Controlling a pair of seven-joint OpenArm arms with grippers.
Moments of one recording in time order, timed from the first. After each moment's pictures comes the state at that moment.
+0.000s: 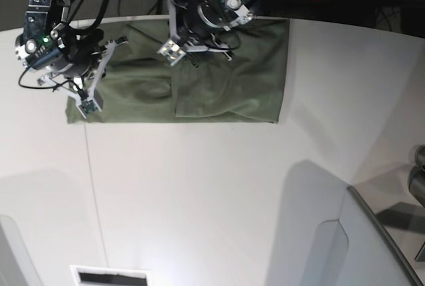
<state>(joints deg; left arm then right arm) 22.9 0.5 26.6 96.7 10.5 -18.1 42.3 -17.1 -0.7 11.3 108.9 1.9 32.4 -68.1</state>
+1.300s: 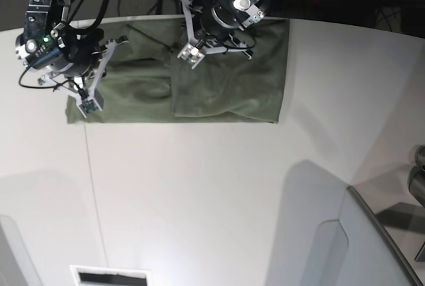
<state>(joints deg) 23.5 -2.4 25.2 96.7 10.7 -12.1 42.3 -17.3 -0.7 11.3 108.9 1.9 32.4 -68.1</state>
